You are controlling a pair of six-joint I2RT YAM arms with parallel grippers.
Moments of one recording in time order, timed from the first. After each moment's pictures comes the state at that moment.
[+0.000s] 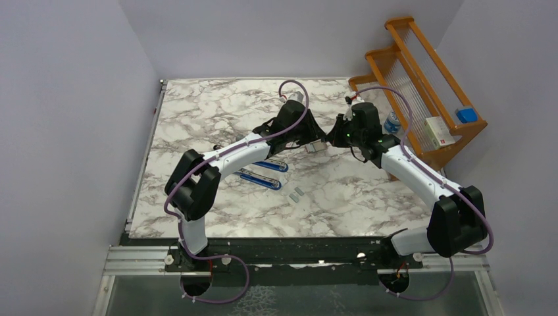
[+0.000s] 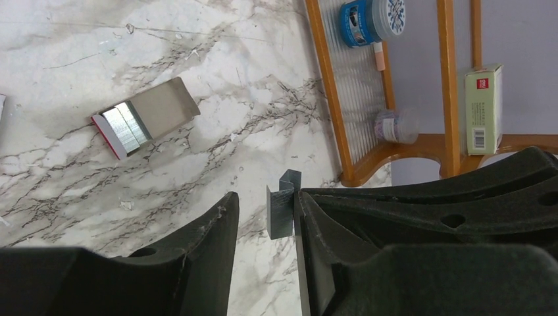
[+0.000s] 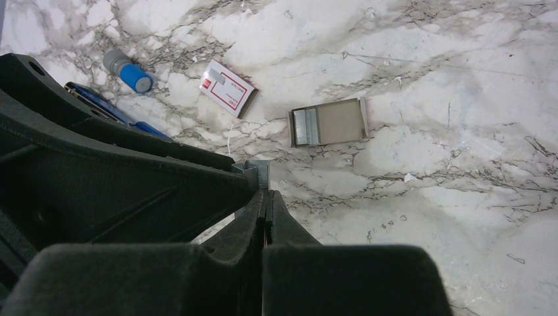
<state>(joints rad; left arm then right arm) -0.75 1.84 1.38 -0.05 0.07 -0.93 0.40 1.39 1.00 -0.20 -0.10 0.40</state>
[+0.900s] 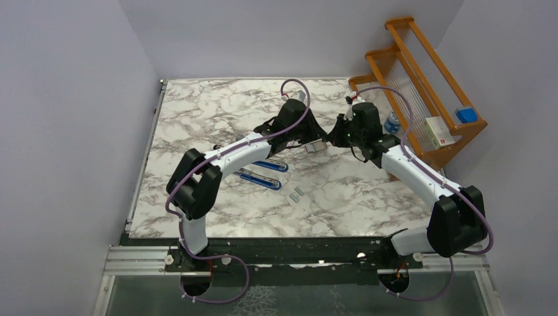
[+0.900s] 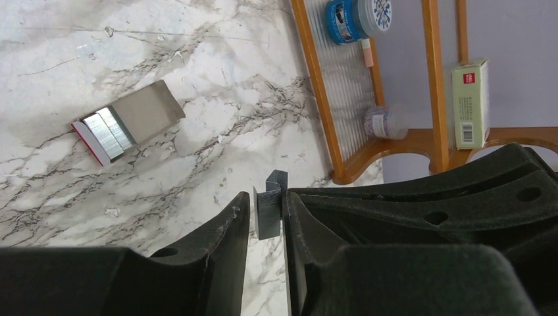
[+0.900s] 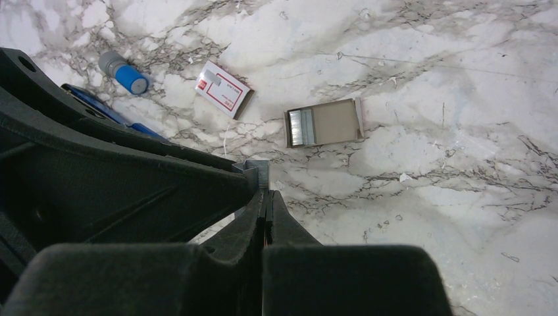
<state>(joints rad) -0.75 1.85 1.40 -0.03 0.11 -0.93 0.40 1.39 1.00 -0.20 -0.09 0.40</state>
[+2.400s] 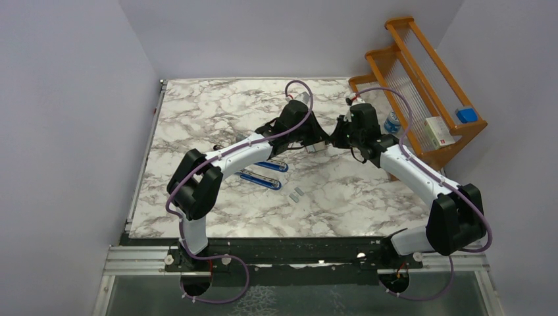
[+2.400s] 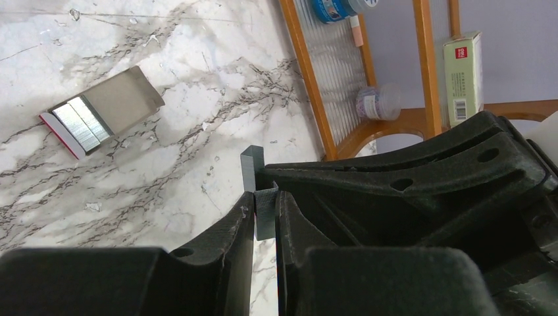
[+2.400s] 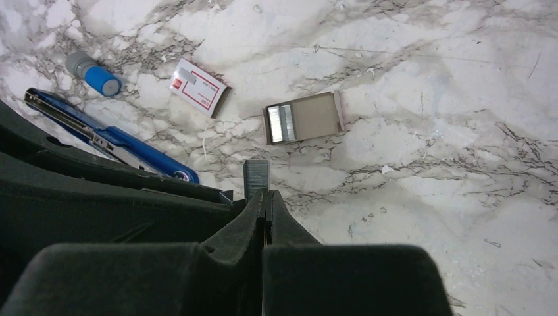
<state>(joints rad) -0.76 1.85 1.40 -0.02 0.15 -0.91 0.40 1.40 1.01 -0.23 -0.03 0.39</state>
